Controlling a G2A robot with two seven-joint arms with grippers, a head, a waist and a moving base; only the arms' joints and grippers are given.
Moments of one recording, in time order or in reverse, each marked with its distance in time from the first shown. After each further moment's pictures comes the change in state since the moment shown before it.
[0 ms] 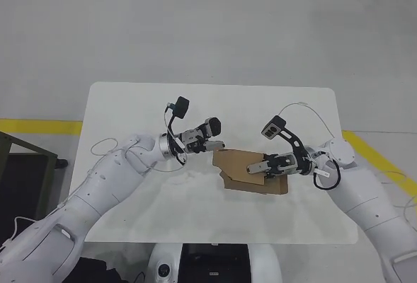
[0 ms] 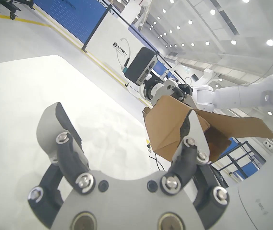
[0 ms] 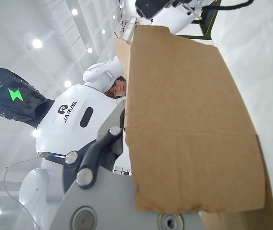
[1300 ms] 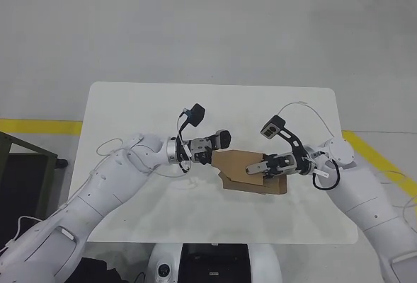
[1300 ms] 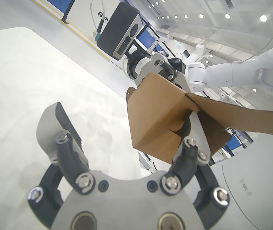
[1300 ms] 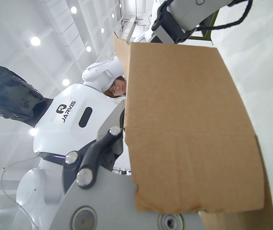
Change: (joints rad) left arm 0.014 -0.013 -0.023 -0.073 -0.079 0.035 -0.246; right arm -0.010 -0.009 0.016 -0.019 -0.020 0.000 0.000
